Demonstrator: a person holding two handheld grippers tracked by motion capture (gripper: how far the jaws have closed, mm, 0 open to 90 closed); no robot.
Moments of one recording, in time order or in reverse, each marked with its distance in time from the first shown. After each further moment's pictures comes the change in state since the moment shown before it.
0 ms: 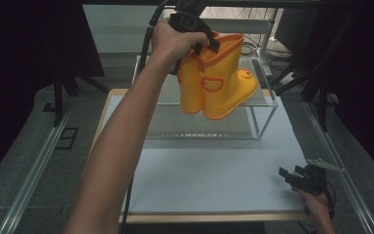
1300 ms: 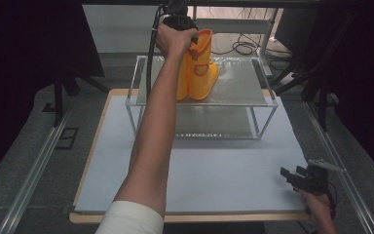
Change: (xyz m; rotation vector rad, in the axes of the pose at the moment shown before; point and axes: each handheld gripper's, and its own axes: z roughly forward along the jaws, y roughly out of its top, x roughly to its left) left arm 0.079 0.029 0.058 -0.087 0.292 -0.262; right arm -0.005 -0.001 -0.001 -0.001 0.000 0.015
